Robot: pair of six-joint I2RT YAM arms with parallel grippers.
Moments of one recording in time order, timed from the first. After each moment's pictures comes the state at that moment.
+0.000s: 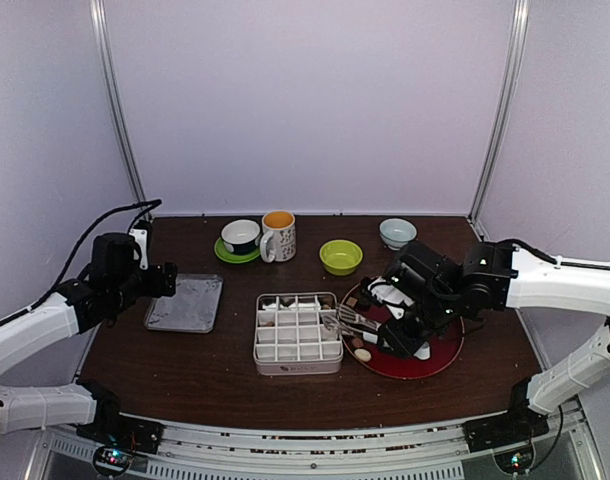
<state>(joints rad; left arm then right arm) -0.39 0.95 0.59 -0.17 -0.34 -0.13 1.06 1.33 1.10 -0.89 0.08 0.30</state>
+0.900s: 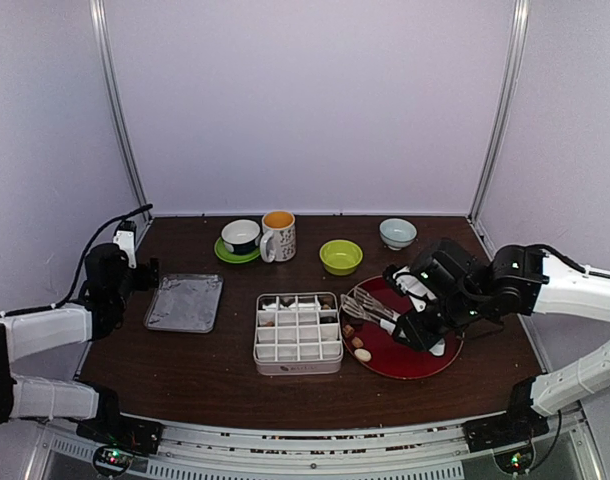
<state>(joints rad) -0.16 1.11 0.40 0.45 -0.38 0.13 1.02 1.18 1.01 -0.87 0.14 0.37</state>
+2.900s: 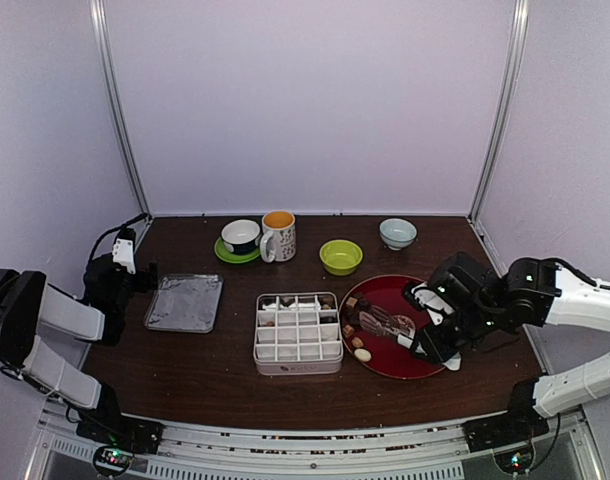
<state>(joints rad) -0.02 1.42 0.30 1.02 -0.15 0.22 0.99 1.07 0.89 -0.92 0.07 0.43</state>
